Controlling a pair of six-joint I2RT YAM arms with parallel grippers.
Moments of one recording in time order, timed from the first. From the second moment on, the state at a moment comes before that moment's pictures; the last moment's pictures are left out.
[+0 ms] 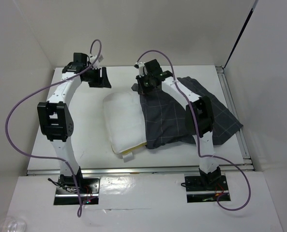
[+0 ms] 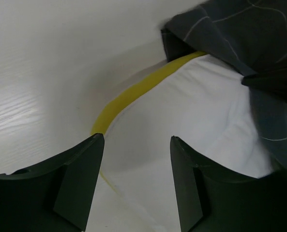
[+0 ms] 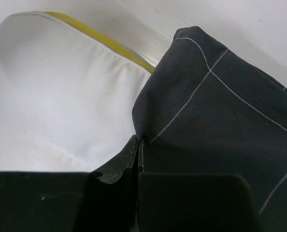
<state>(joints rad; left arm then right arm) -0.02 1.99 1.81 -0.70 0.48 -0.03 0.49 2.22 1.98 -0.56 -0.28 0.02</state>
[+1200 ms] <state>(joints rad) 0.08 2.19 1.77 -0.90 0.75 0.14 0.51 2.21 2.03 -0.62 -0.31 0.04</state>
